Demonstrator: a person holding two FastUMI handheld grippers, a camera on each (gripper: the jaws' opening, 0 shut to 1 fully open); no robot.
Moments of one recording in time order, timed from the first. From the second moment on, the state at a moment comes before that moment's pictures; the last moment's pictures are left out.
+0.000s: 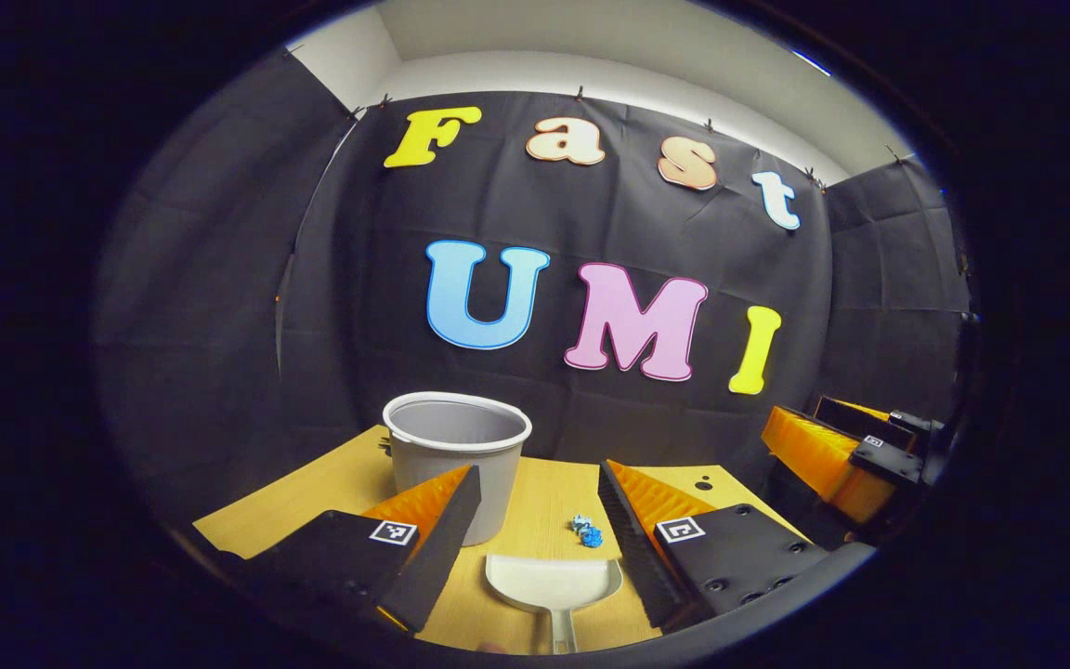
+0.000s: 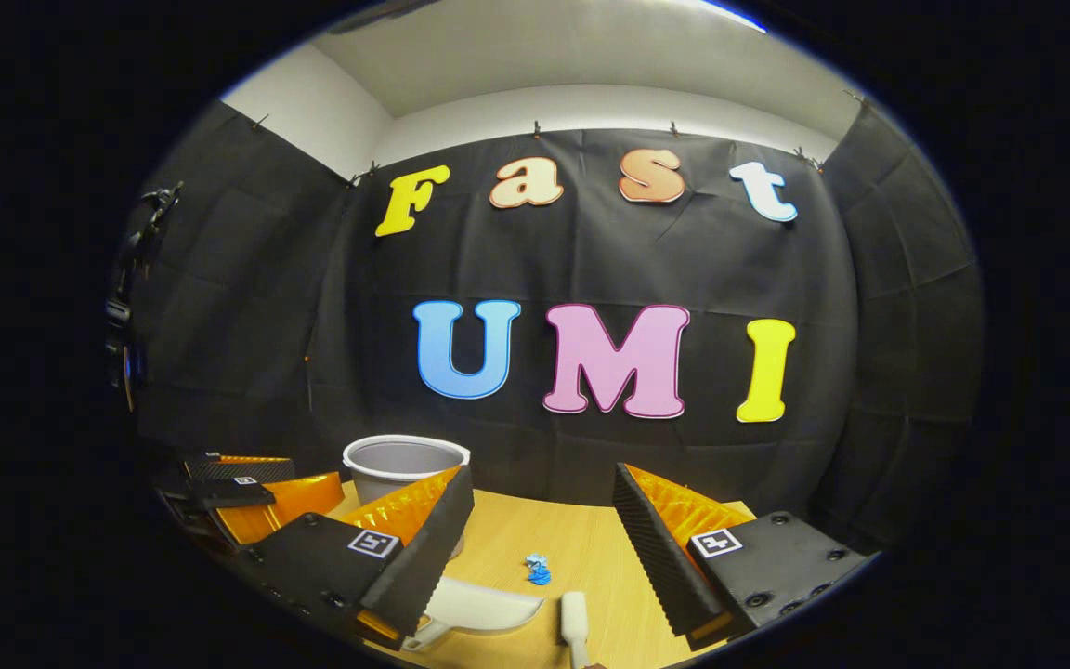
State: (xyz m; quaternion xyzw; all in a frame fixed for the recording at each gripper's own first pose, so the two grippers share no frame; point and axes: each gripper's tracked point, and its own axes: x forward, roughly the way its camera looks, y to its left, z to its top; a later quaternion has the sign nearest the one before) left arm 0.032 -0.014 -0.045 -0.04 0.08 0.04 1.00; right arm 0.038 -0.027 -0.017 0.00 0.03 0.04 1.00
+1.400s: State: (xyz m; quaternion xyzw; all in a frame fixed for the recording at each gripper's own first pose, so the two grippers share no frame) left arm 0.051 -0.057 -0.344 -0.03 0.64 0.07 0.76; right arm 0.020 -0.112 -0.145 0.06 0.19 0.09 0.98
